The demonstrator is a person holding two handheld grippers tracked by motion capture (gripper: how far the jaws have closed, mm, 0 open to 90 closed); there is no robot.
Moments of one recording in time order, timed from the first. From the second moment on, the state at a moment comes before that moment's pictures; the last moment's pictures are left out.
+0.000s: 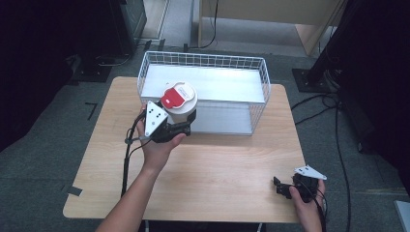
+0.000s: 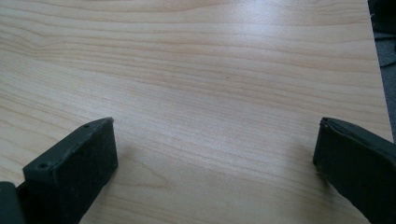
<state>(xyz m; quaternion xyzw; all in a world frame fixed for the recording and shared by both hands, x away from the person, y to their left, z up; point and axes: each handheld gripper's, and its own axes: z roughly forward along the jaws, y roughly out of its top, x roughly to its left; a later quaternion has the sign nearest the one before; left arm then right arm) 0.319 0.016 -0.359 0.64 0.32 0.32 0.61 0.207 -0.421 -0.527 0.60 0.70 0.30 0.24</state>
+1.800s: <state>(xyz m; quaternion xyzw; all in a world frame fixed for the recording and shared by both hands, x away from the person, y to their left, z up) 0.432 -0.012 -0.318 0.64 0.36 0.30 0.61 0.206 -0.420 -0.527 0.60 0.70 0.30 0.24</state>
